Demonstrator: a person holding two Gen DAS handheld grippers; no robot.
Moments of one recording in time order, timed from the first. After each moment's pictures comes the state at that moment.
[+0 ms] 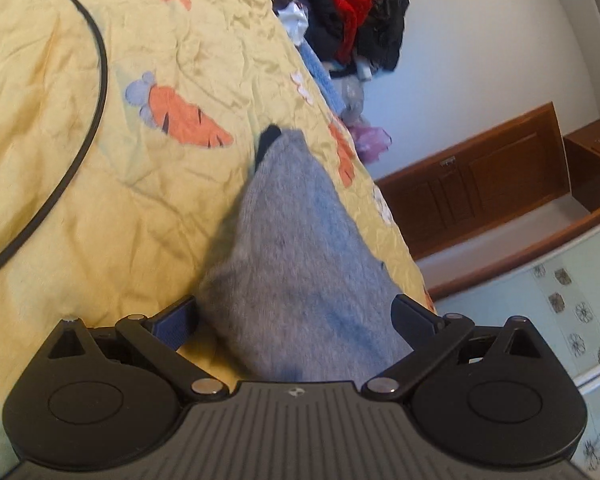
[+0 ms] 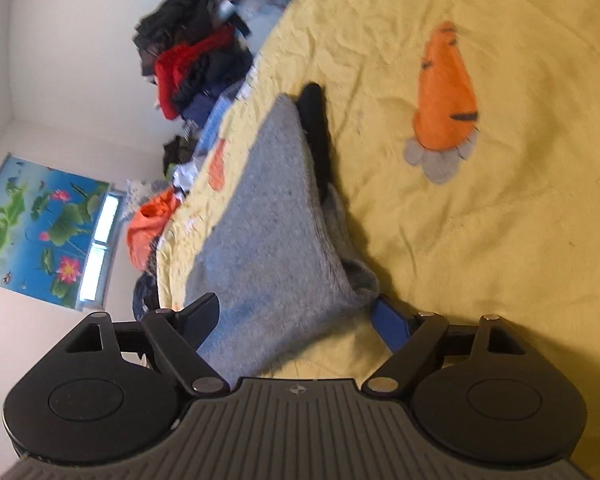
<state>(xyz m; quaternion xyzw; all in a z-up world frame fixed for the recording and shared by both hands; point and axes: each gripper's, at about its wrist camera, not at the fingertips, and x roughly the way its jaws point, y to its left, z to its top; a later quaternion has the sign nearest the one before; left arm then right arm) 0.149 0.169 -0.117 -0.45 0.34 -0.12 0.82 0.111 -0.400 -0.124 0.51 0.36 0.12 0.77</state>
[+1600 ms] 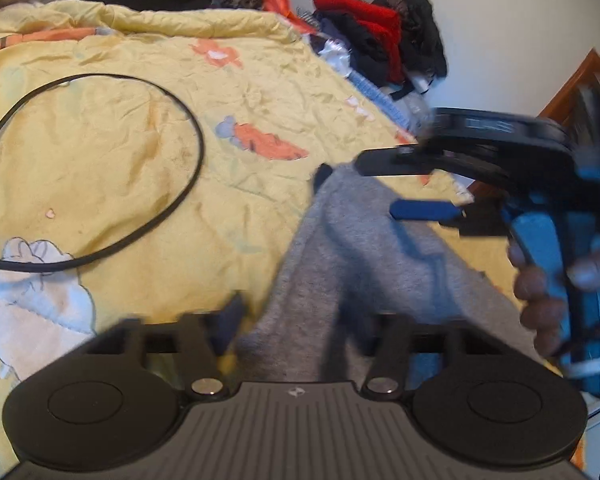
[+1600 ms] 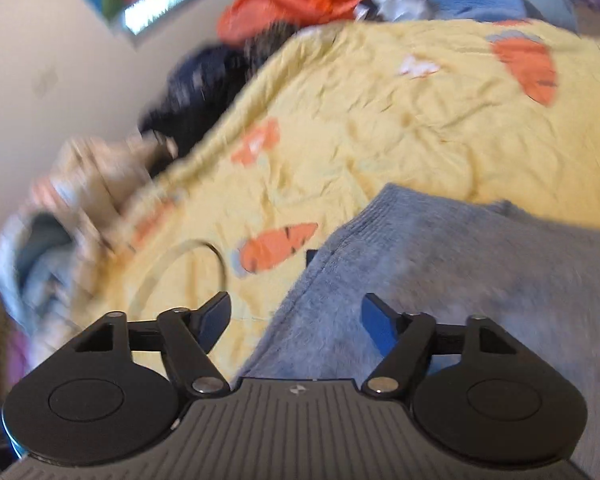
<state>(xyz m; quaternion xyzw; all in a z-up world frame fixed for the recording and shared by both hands) 0.079 0.148 -0.104 -0.30 0.35 0.02 0.89 0.259 0.000 -0.033 0.03 0.48 0.32 0.82</state>
